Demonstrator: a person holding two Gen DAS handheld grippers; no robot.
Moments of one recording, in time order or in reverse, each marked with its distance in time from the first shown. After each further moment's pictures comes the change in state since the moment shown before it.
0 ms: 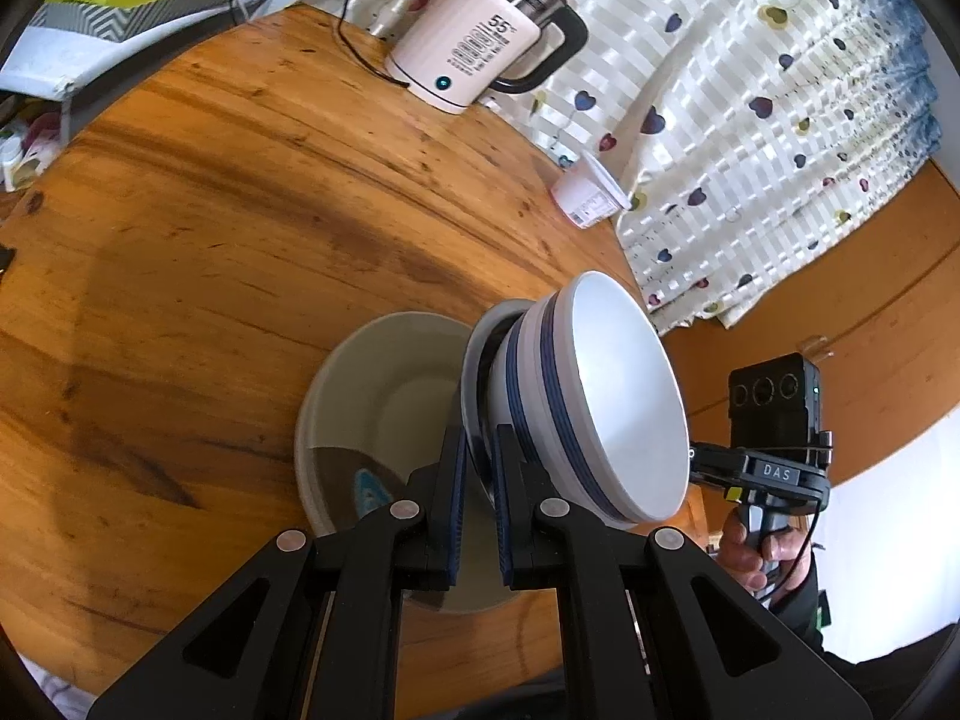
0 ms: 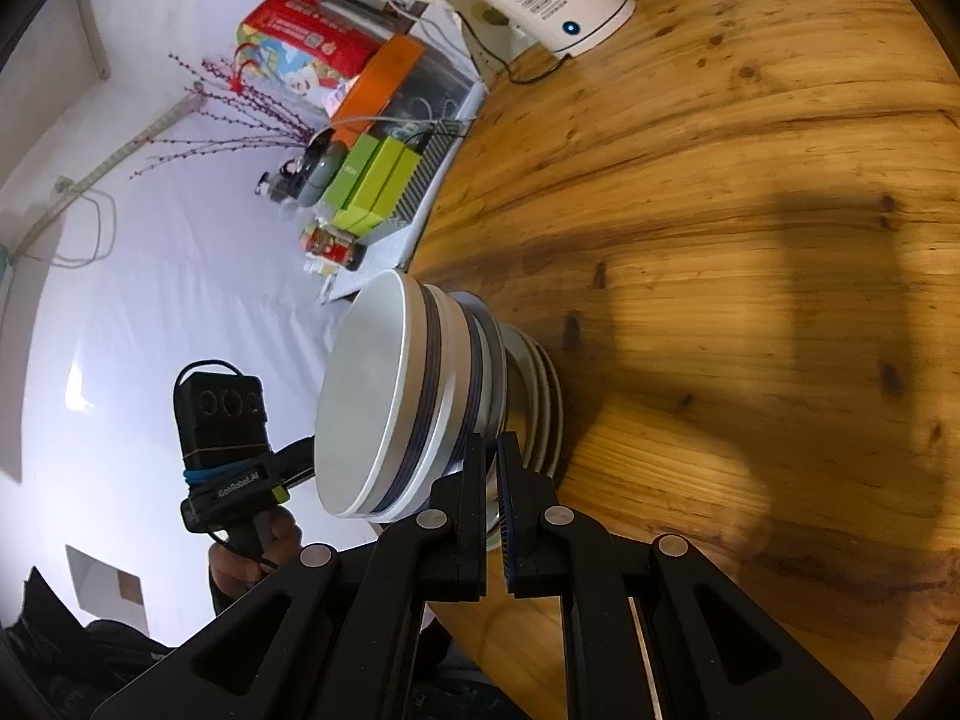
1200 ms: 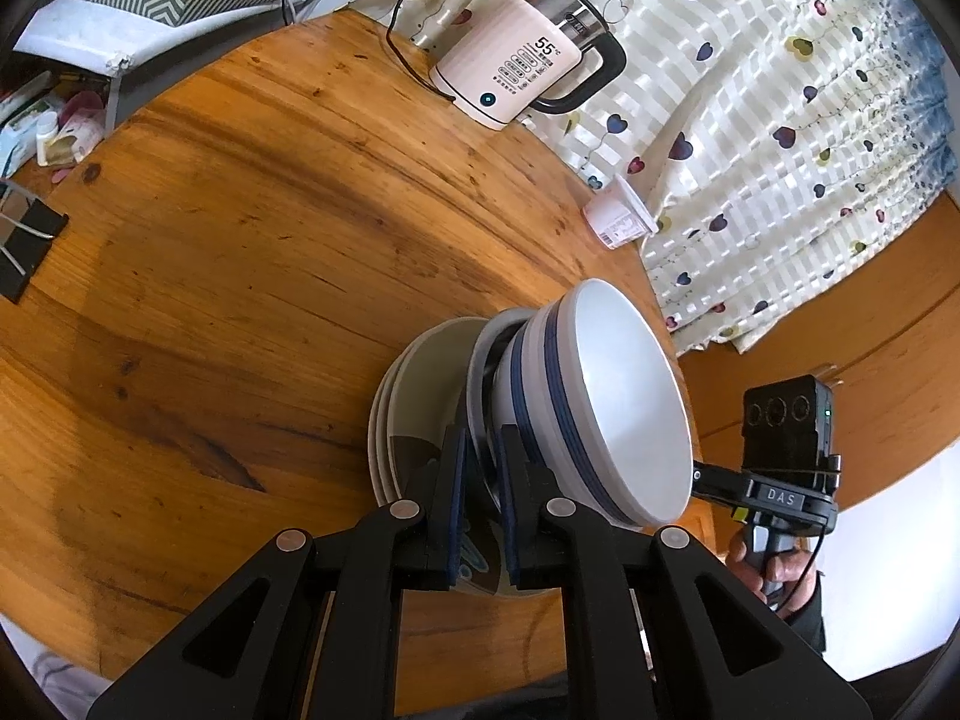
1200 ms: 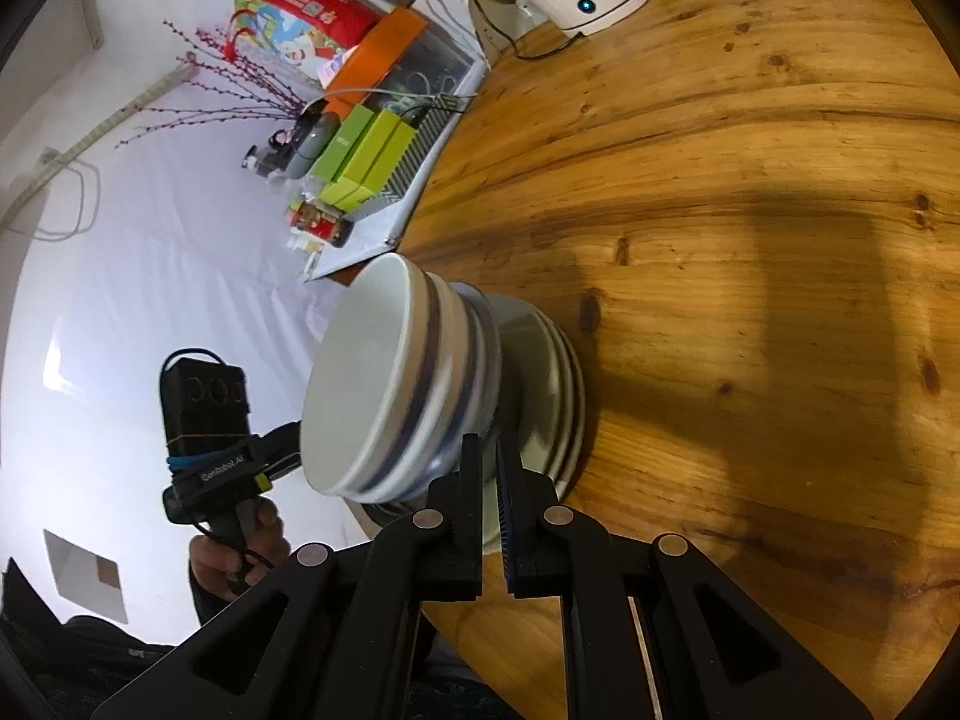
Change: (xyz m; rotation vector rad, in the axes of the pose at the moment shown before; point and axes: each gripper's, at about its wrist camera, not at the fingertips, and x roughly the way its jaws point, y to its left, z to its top) left arm -0.014 0.020 -0.007 -0.053 -0.035 0.035; right arm 0.016 0.011 -0.003 -0.031 0.035 -0.062
